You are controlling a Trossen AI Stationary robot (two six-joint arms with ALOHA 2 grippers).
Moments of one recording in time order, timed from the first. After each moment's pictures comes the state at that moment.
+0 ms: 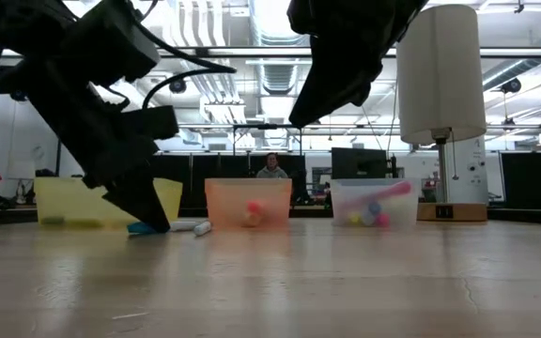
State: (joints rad) left arm -0.28 1.55 0.60 -0.06 -0.45 -0.71; right arm 0.25 1.72 1.20 -0.38 0.29 0.39
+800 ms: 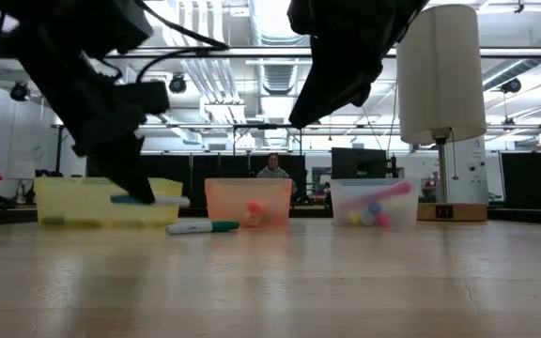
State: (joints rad) left arm -0.28 1.43 0.65 -0.29 -0.46 -0.72; right arm 0.25 1.72 1.19 -0.38 0.29 0.39
